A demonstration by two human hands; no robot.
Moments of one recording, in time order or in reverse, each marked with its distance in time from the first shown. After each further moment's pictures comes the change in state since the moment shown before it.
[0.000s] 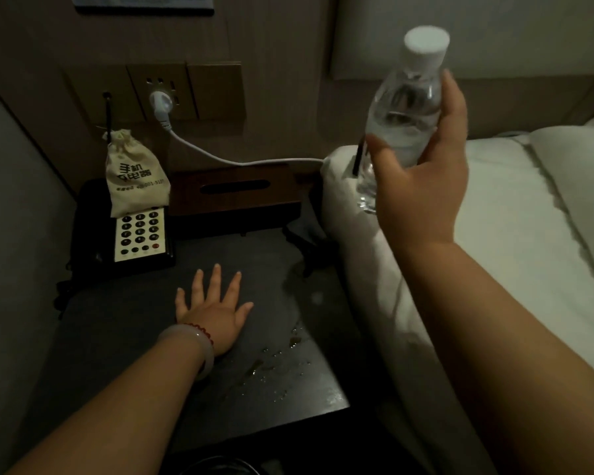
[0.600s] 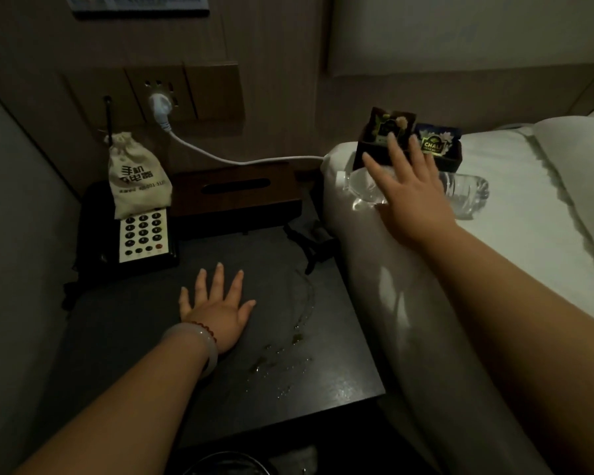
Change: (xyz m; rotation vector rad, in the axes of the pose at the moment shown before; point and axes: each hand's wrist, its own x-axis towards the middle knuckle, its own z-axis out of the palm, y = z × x) left_hand 0.000 -0.001 0.001 0.002 0.009 -0.007; right_hand 0.019 0.102 -0.011 -1.032 -0.704 -0.292
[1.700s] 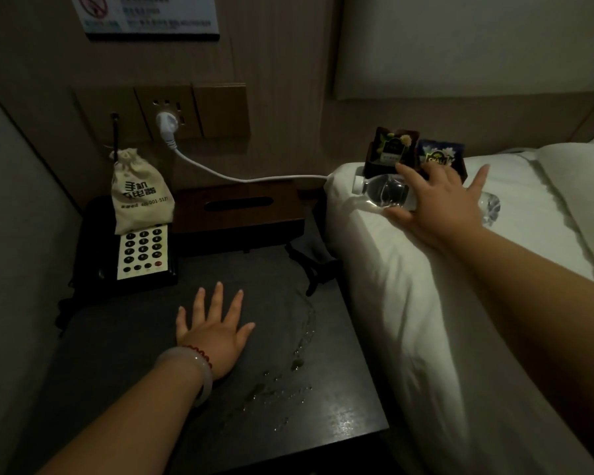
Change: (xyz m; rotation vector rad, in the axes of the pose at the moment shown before) left_hand 0.006 -0.002 0.001 0.013 -0.011 0.008; right_hand 0.028 0.044 0.008 -0.093 -0.021 0.147
